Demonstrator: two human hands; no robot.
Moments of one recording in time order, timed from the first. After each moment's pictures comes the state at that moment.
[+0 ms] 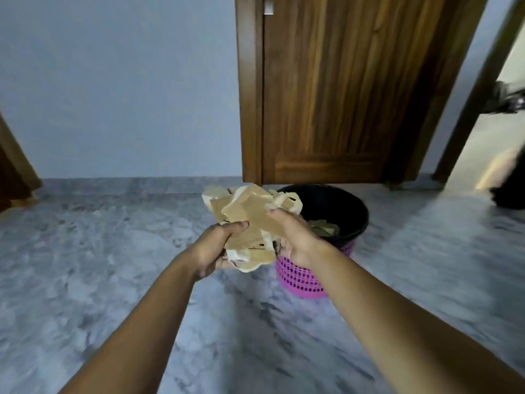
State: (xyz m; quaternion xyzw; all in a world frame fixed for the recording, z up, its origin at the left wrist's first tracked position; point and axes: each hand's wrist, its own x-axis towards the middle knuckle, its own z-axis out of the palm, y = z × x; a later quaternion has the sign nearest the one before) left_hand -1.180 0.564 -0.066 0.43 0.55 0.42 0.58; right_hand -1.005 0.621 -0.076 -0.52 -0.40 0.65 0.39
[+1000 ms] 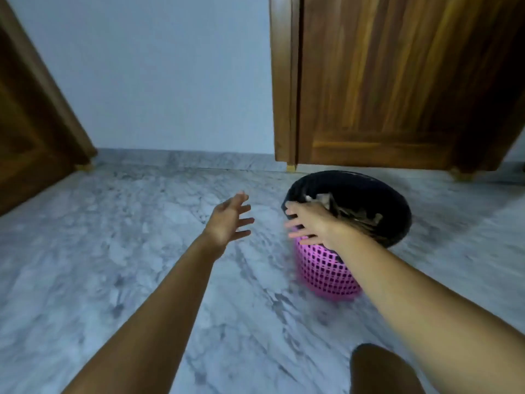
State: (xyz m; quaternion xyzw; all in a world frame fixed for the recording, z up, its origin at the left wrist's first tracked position) left_hand -1.143 0.638 -0.076 0.34 0.64 0.51 0.47; right_hand -0.958 0.709 -0.077 -0.55 -0.56 0.59 0.19
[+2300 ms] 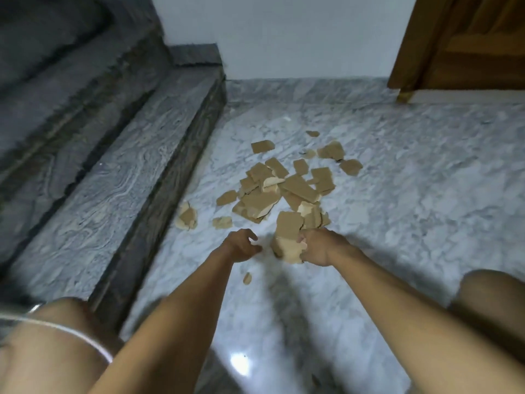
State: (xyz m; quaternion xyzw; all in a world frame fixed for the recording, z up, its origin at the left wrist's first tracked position) left_hand -1.498 -0.070 -0.292 -0.20 0.91 0.27 0.26; right_hand -1.556 0.150 -0.279 0.19 -0.92 0.11 -0.33
